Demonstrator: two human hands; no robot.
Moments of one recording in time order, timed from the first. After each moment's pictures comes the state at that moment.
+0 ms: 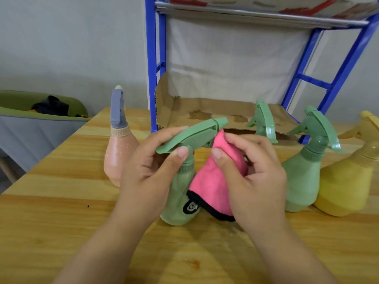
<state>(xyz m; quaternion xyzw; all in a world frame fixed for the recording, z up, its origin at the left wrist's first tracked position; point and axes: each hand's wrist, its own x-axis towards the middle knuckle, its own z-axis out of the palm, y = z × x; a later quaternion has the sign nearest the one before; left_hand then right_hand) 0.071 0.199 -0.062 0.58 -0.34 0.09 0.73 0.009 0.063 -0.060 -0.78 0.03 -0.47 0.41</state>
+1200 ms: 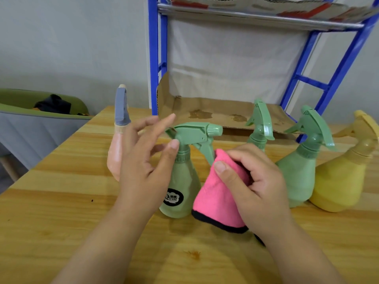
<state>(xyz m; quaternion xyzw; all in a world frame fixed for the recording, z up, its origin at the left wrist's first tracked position) 0.078 0.203 -0.069 0.69 -0.31 0.25 0.60 -0.008 0.050 -0.063 -0.83 -0.08 -0.39 0.38</state>
